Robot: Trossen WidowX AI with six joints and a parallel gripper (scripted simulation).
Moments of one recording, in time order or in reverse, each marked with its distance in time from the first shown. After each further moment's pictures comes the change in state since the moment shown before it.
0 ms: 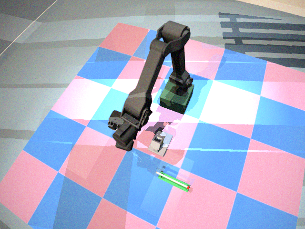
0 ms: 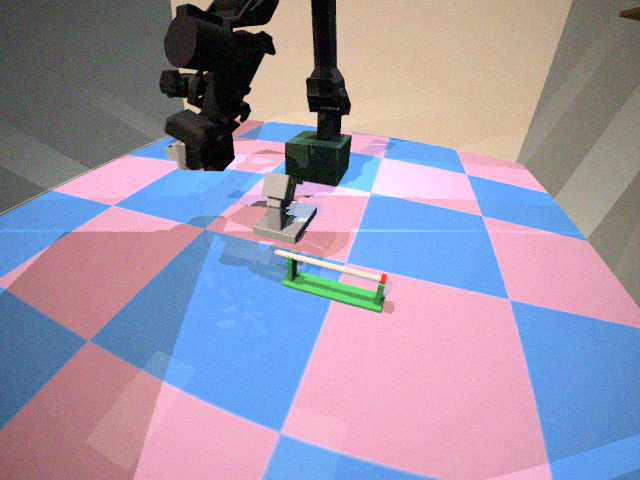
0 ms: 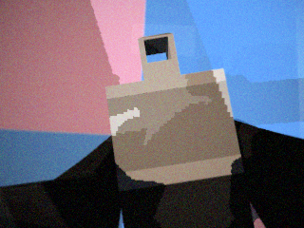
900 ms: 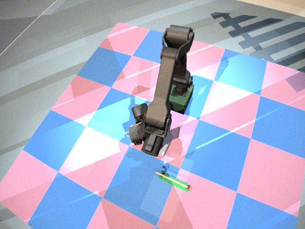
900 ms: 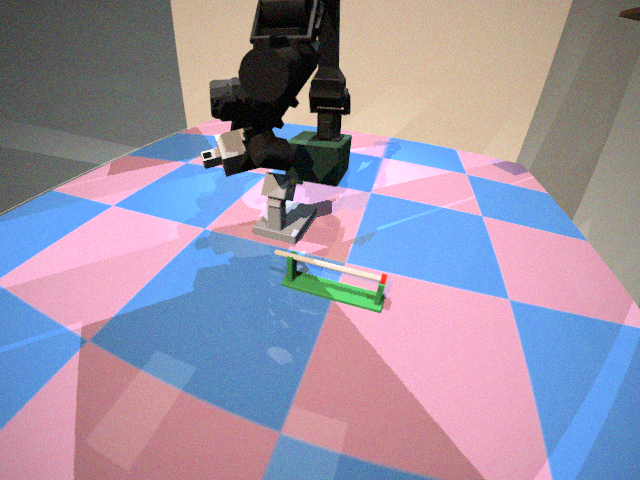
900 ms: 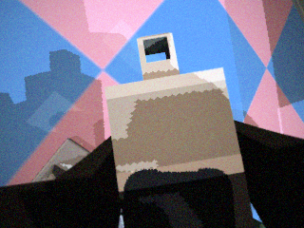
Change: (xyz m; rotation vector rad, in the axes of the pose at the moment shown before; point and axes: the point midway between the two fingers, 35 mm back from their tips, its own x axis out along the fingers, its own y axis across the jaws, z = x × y) arm -0.027 -0.015 -0.058 -0.724 -0.032 -0.137
